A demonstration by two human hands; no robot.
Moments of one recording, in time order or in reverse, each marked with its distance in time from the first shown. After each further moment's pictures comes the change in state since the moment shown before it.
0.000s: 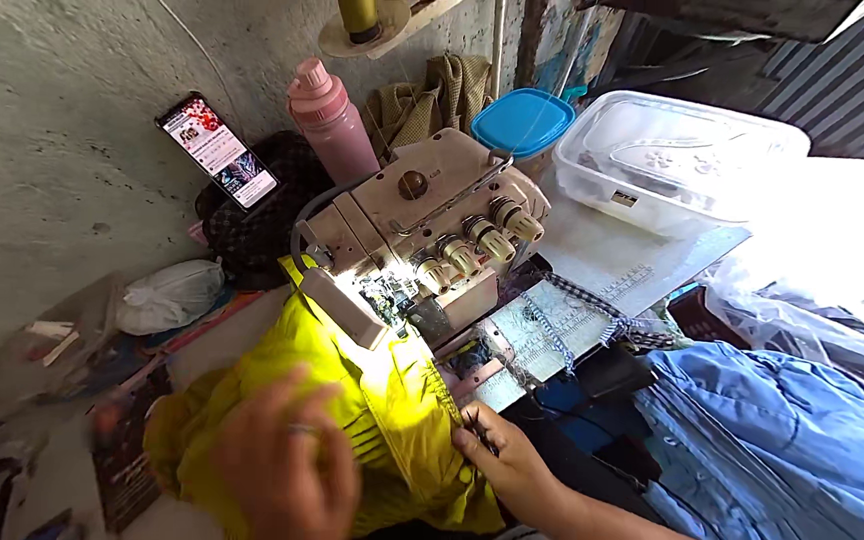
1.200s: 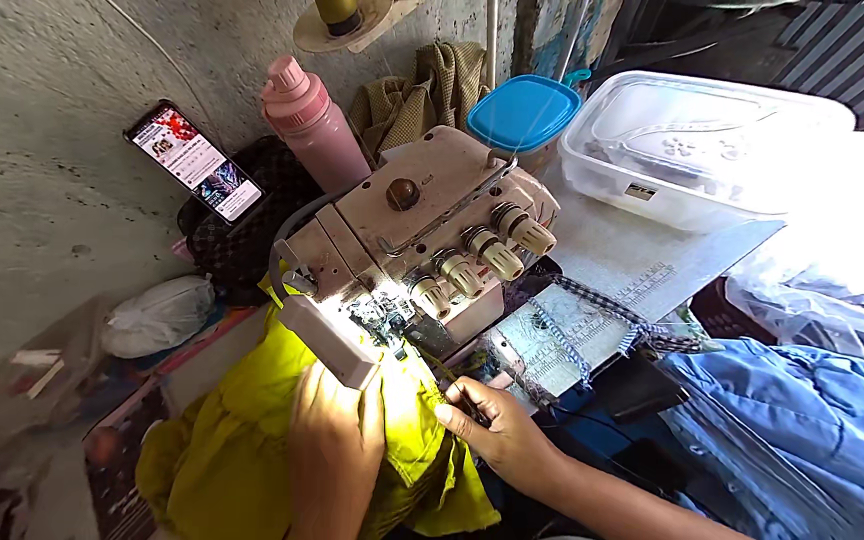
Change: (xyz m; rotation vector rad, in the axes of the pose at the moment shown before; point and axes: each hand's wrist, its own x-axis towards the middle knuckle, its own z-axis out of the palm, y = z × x) left_hand 0.024 0.004 0.061 0.015 -0.120 -0.016; right_hand 0.050 -0.016 -0.009 -0.036 0.006 -0.067
